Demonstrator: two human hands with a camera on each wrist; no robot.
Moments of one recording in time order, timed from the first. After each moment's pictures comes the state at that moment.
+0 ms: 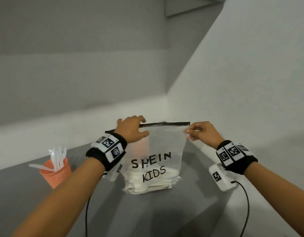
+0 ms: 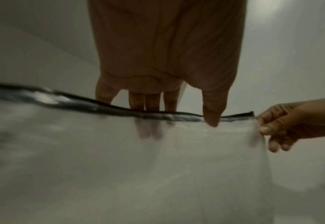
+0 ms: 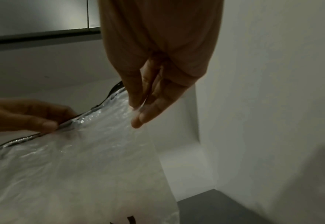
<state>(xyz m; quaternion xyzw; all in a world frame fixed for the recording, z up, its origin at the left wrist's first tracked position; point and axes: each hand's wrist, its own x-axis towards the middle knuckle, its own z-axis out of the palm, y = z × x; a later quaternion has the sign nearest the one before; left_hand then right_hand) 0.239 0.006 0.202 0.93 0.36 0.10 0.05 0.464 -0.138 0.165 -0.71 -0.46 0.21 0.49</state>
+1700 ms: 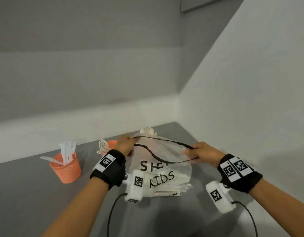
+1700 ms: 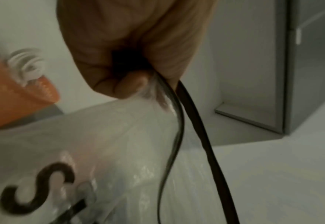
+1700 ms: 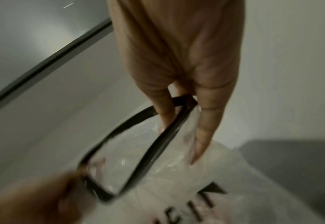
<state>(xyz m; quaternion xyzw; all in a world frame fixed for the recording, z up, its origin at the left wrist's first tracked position) 0.229 0.014 0.139 0.62 0.52 0.29 0.51 0.452 -0.119 0.125 -0.70 -0.40 0.44 0.41</state>
